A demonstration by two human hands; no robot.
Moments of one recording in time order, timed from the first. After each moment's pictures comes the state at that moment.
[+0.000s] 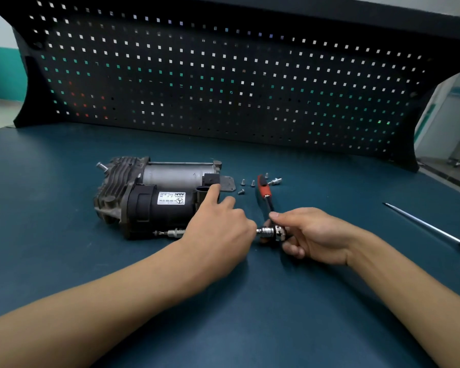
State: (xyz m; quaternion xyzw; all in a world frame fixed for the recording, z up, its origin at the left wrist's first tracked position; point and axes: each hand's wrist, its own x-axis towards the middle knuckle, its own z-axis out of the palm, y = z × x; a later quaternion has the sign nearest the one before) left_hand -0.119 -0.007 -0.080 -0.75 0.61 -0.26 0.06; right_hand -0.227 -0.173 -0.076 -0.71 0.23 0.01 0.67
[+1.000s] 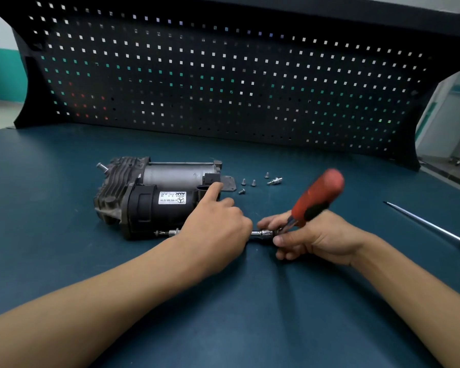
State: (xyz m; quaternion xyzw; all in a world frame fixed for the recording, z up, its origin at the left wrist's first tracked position) left_hand -0.102 -0.010 -0.088 -0.75 0.60 -0.27 0.06; right_hand -0.237 -0.178 -0.084 -0.74 0.13 -0.05 0.66
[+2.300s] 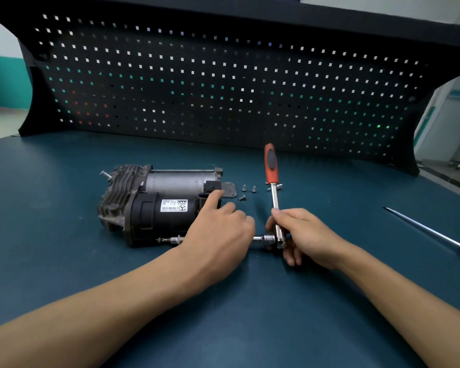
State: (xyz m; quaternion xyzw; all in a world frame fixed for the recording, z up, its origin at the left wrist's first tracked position) left_hand -0.105 -0.008 -0.090 -0.75 0.59 -0.29 0.01; right_hand -0.215 -0.168 -0.089 -0.82 0.23 -0.11 0.52
